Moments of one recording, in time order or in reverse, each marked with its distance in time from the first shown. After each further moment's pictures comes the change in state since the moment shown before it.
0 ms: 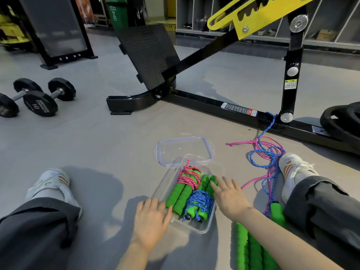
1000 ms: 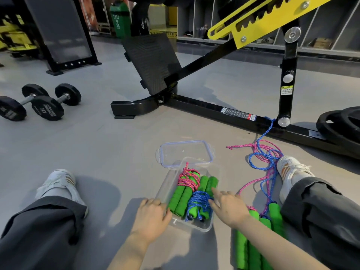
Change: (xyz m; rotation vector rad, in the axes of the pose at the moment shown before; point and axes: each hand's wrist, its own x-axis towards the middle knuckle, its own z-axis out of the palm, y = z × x) left_hand 0.003 -0.011 -0.015 -0.094 -0.057 0.068; right_hand -0.027 -0.022 -0.012 0.225 0.033 0.071
